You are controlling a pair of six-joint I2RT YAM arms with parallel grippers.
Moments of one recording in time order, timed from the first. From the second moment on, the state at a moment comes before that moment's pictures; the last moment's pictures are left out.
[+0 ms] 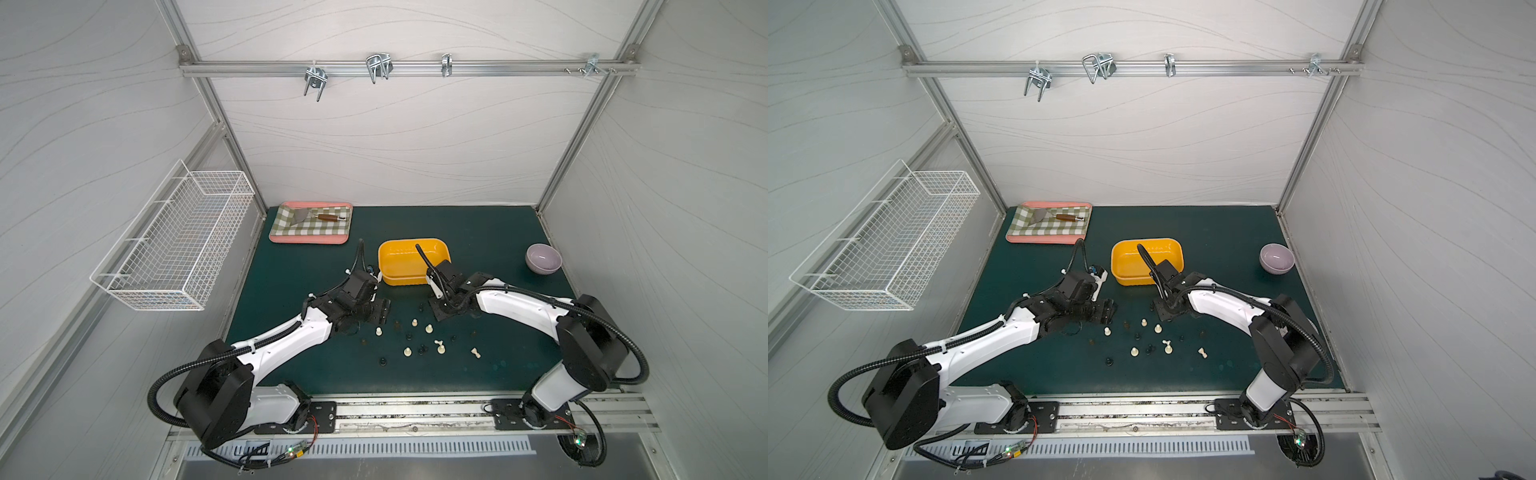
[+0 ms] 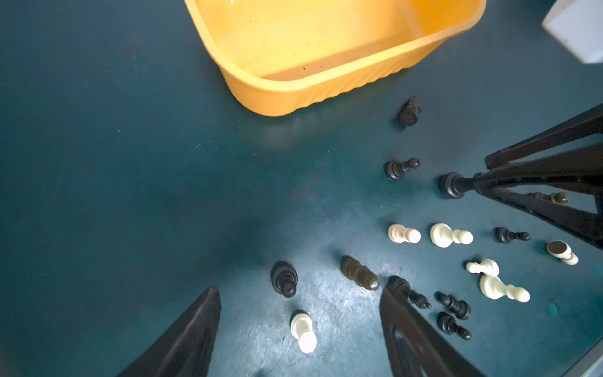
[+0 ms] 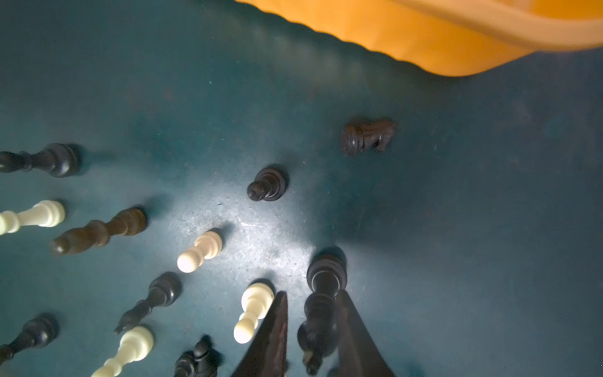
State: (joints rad) left arm -0.64 1.28 0.74 -0.35 -0.02 -0.34; right arm 0.78 1.60 1.02 -0.62 0.03 0.28
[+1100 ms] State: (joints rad) left arm -0.65 1.34 0.73 -0.35 0.00 -0.35; right arm 0.75 1.51 1.02 -0.67 -0.01 0.29
